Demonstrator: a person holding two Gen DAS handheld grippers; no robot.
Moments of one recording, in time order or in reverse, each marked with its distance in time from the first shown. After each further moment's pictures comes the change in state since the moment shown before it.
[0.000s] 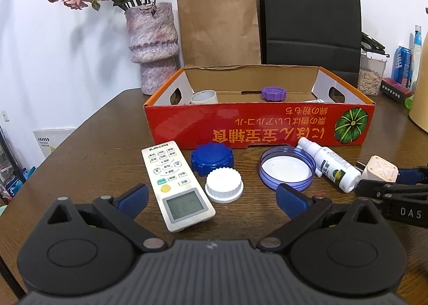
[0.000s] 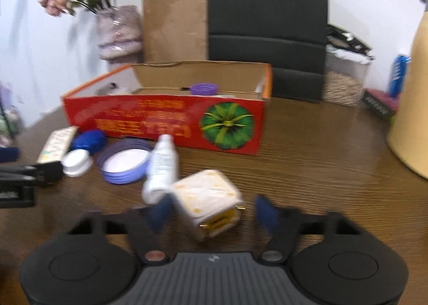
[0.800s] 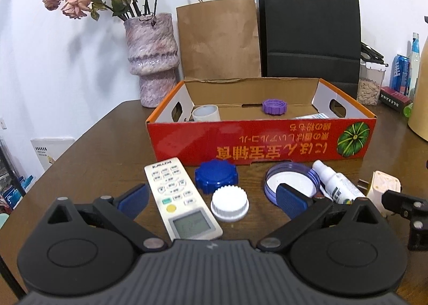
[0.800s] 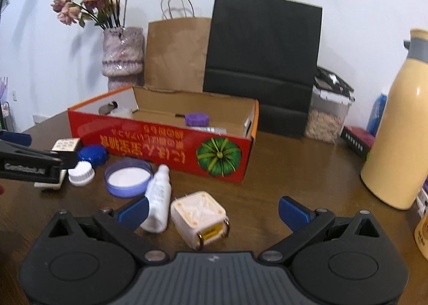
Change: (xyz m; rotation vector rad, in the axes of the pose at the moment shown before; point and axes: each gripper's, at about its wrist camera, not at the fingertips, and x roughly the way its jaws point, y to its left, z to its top) left arm 0.001 0.009 0.010 0.005 -0.042 -0.015; right arm -0.036 0.012 0.001 -0.077 -0.107 -0.117
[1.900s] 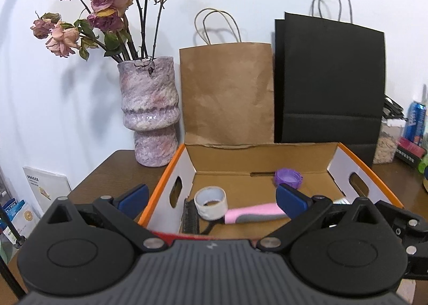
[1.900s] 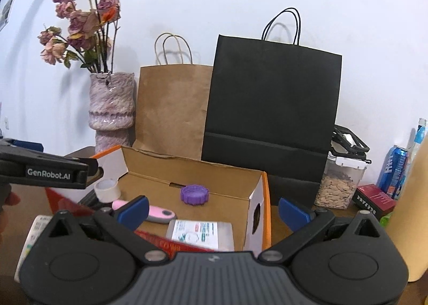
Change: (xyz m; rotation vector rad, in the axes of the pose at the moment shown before) left arm 0.053 0.012 0.086 -0.037 -0.144 -0.012; right arm 0.045 0.016 0.087 -0.025 -0.189 -0.017
